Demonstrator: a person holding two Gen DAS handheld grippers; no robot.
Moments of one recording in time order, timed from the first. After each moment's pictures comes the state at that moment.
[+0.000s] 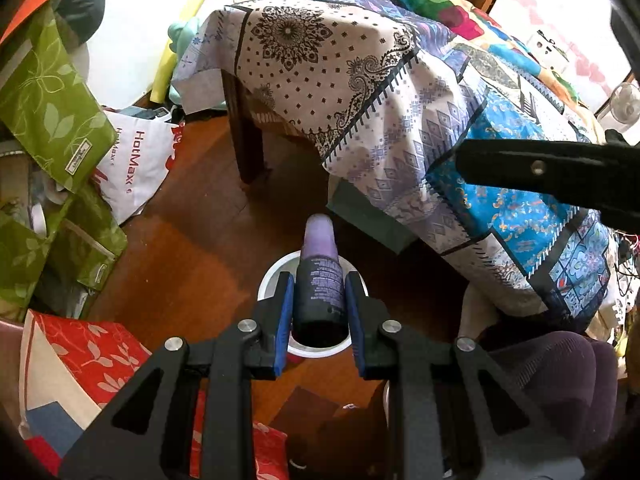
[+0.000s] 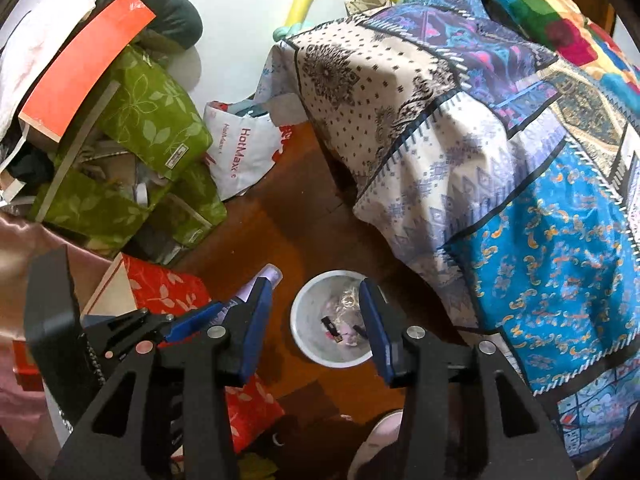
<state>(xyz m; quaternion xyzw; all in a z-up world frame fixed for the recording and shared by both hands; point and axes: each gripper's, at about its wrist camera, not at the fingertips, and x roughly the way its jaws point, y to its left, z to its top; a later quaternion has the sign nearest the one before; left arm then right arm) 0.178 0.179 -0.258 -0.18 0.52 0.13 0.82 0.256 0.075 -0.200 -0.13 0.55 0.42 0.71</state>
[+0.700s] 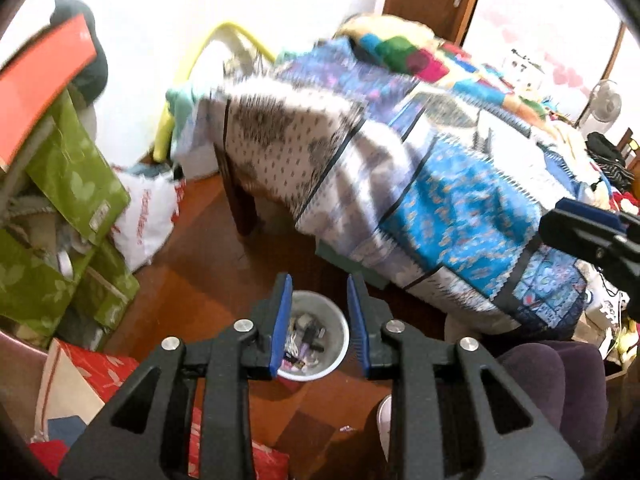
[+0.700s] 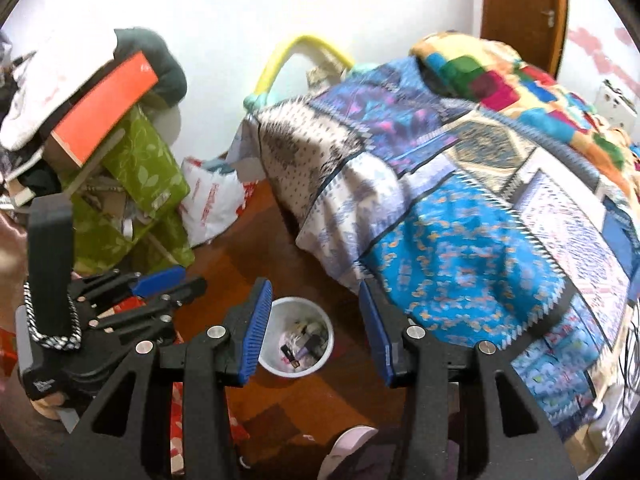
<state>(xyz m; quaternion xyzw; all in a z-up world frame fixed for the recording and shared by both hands) 0.161 0.134 -0.161 -0.13 0.45 0.14 0.88 0.226 -0.025 -0.120 -0.11 0.45 0.38 0.81</state>
